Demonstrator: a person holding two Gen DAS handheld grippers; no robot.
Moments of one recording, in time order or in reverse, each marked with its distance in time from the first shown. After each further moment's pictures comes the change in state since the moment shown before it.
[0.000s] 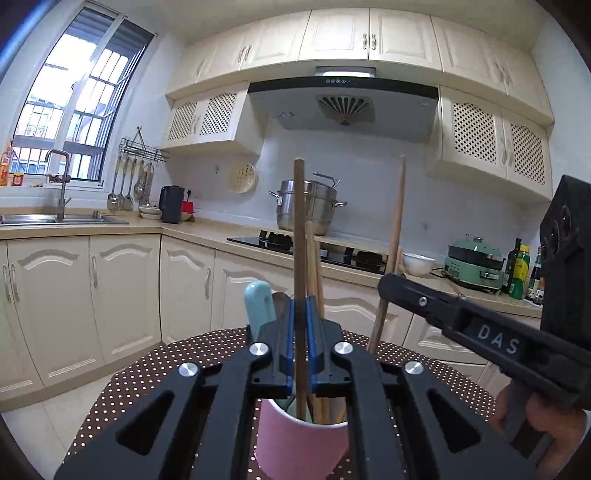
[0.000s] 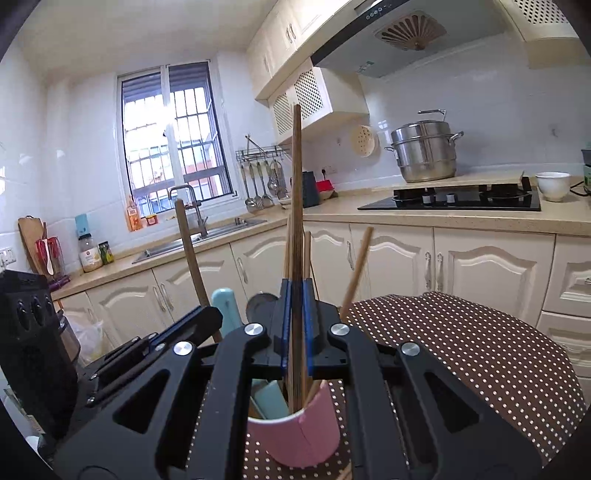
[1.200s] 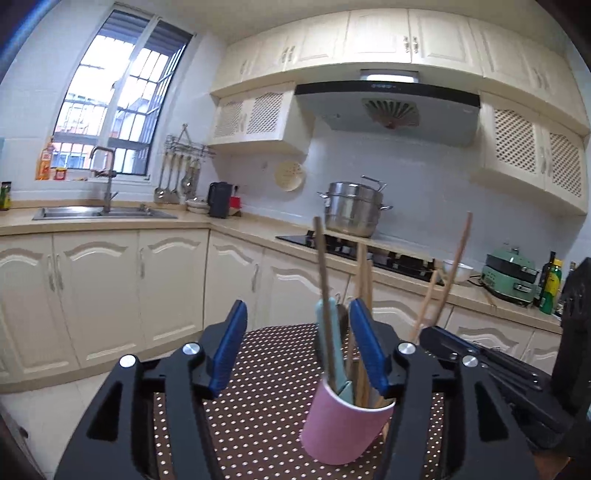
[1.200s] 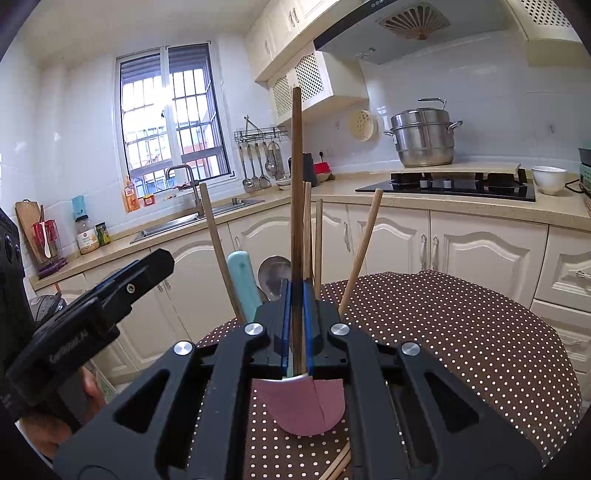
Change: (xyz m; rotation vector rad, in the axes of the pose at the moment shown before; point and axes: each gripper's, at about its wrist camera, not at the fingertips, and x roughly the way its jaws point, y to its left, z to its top) left arm -0.044 0.018 0.026 -0.053 0.032 0.194; right arm -0.011 0.011 -0.014 -0.018 0.070 -0.021
